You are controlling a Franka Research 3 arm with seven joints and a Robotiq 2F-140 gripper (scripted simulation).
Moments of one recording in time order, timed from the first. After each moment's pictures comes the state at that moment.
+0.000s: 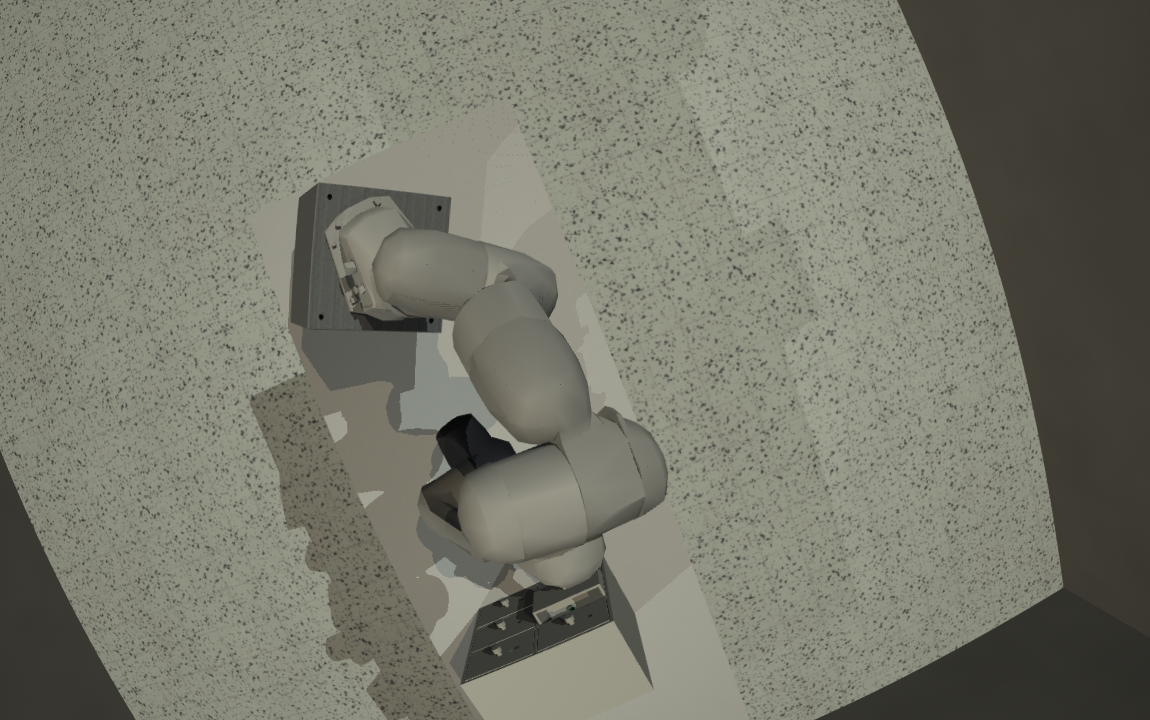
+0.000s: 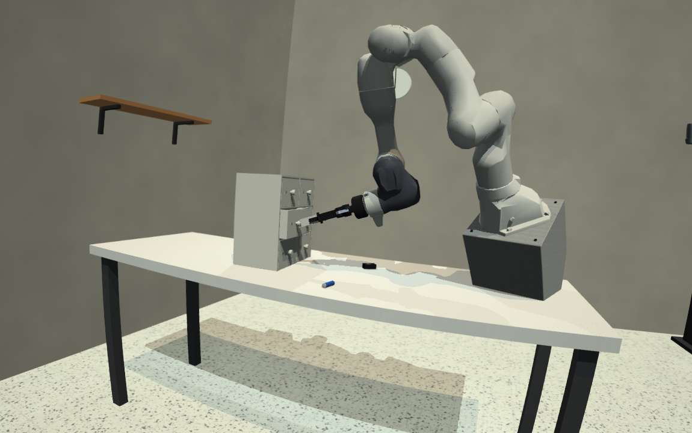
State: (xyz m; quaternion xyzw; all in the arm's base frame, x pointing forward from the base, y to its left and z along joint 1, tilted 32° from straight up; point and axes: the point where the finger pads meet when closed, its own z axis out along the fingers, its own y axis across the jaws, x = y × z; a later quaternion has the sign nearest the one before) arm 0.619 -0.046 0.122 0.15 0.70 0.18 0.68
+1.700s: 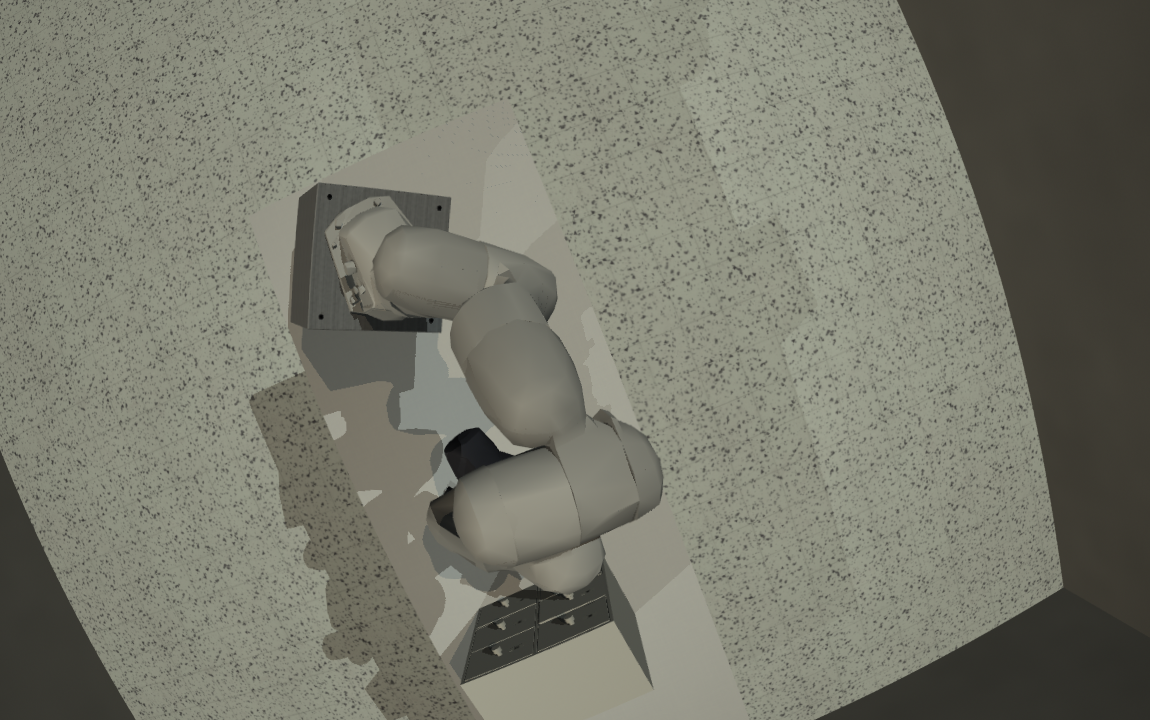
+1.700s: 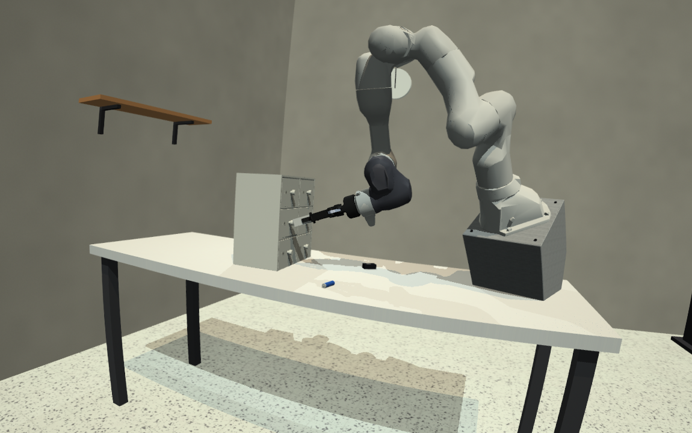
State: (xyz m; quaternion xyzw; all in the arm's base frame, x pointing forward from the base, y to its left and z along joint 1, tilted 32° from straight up) arm 0.645 -0.047 0.128 0.15 0.70 0.18 0.67
